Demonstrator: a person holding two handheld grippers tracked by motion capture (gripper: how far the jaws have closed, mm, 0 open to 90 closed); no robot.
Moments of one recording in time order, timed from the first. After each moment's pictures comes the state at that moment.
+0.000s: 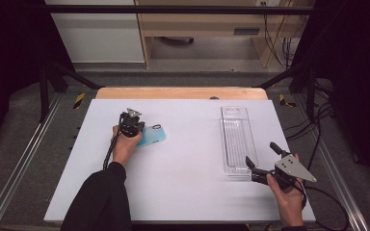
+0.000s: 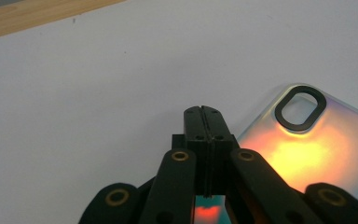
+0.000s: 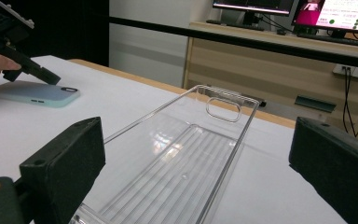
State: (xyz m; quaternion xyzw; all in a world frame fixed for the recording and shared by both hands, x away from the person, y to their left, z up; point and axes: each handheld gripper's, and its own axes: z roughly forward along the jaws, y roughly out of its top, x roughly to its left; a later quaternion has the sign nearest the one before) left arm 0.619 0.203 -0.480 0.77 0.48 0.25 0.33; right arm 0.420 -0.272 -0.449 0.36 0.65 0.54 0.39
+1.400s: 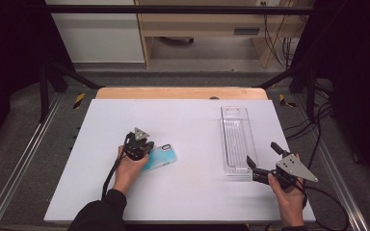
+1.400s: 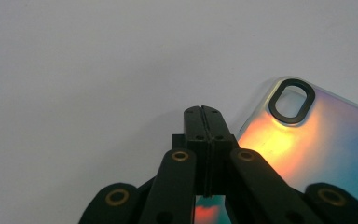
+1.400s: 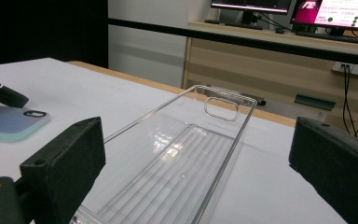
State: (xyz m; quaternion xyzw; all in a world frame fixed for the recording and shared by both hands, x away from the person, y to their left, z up) left arm 0.536 0.174 -0.483 0.80 0.44 0.21 0.36; right arm 0.420 -0.274 -0.448 0.37 0.65 0.54 0.39
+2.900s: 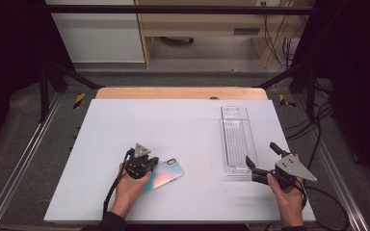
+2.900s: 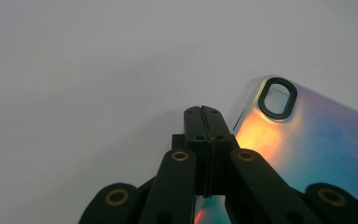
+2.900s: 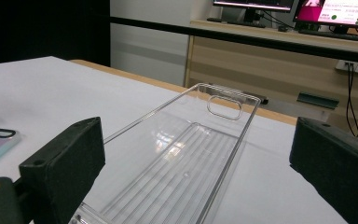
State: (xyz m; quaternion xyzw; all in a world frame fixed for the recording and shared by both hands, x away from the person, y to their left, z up) left arm 0.478 0.165 -0.485 0.79 0.45 0.17 0.39; right arm 0.421 -0.272 -0.449 0.37 0.65 0.54 0.38
